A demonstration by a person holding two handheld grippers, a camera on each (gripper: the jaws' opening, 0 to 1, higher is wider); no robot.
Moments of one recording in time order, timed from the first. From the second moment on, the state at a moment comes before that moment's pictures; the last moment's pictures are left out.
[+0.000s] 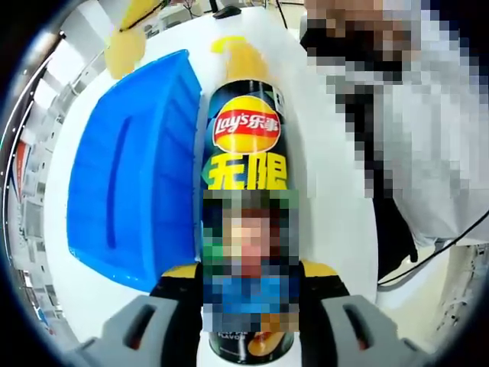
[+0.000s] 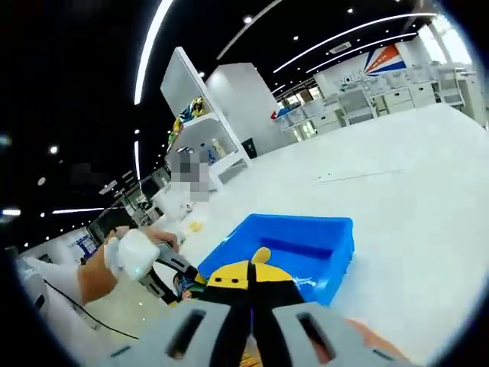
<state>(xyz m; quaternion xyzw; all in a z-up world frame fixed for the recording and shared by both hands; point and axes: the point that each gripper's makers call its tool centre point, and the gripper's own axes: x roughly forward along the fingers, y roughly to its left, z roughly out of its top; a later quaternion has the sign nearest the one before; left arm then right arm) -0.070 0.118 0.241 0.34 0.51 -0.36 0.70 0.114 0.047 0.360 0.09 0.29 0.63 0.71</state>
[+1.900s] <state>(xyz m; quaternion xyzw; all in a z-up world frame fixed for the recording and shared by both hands) -0.073 0.118 0.235 0.32 0.52 -0.37 0.69 0.106 0.098 0.286 -0.09 0.30 0.61 0.73</state>
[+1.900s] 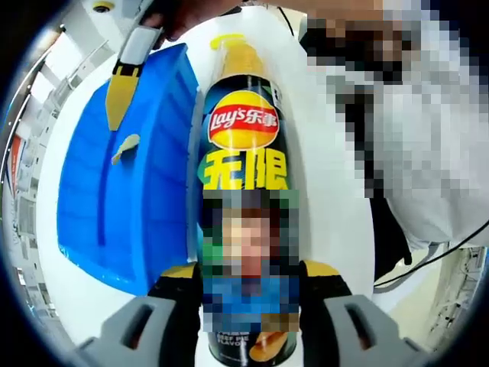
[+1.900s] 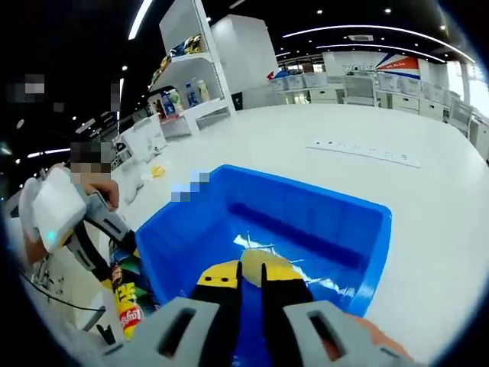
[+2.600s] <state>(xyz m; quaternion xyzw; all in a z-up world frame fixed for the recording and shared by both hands) -0.073 0.119 0.233 0.33 0.52 -0.37 0.69 0.100 0.069 0.317 -0.03 0.28 0.63 0.72</state>
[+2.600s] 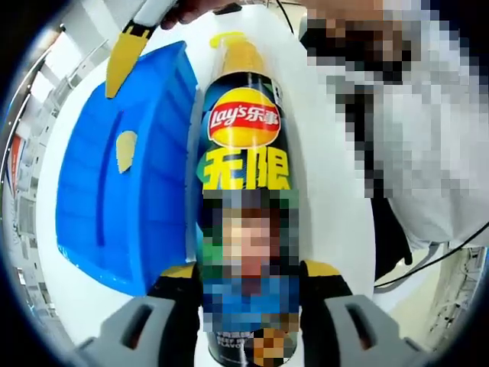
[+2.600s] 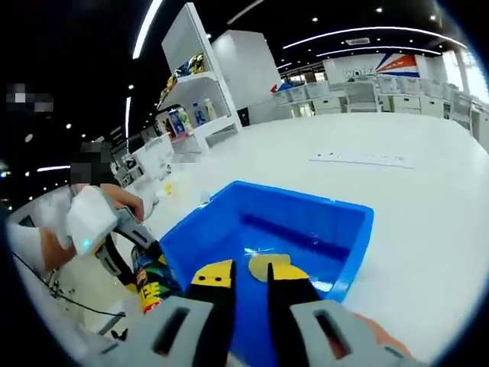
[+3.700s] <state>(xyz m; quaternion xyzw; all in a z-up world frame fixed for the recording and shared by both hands) -0.074 0.116 0.232 0.32 0.52 -0.37 0.70 0.083 -0.102 0.286 -0.04 0.14 0.74 0.65</state>
